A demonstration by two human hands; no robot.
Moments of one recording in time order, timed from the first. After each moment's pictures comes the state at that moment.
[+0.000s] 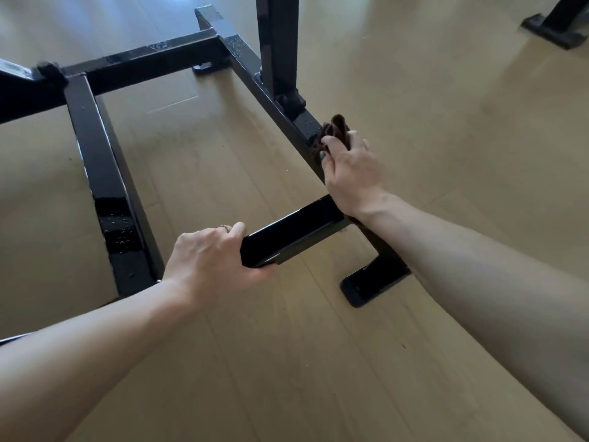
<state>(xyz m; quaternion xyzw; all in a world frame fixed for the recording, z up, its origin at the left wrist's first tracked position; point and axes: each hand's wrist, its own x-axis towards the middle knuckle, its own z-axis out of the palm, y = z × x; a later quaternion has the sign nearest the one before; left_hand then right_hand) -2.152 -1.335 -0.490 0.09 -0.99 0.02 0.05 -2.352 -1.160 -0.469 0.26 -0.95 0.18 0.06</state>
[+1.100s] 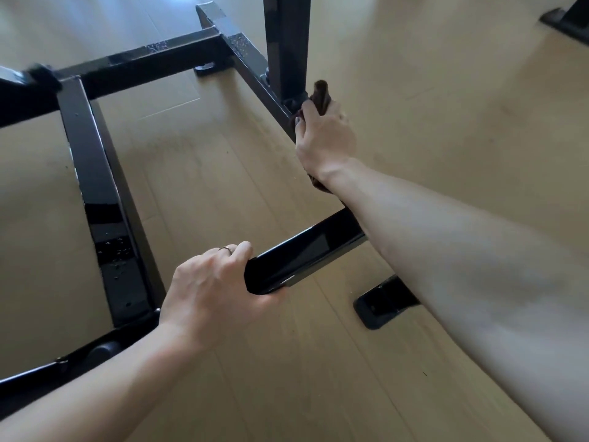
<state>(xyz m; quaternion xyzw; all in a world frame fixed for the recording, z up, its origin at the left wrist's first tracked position) -2.146 -1.329 -0.483 0.10 -0.99 -0.07 0.08 -2.413 -1.251 -0.478 0.22 -0.96 0.19 0.06</state>
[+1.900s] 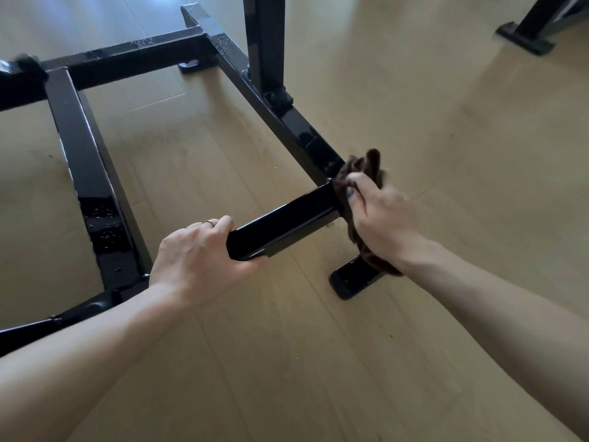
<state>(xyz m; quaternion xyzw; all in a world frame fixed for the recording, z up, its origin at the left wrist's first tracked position) -2.144 -1.326 -0.483 0.12 -0.99 -0.05 0.08 -2.299 -1.080 -0.478 0.25 -0.94 0.24 0.05</state>
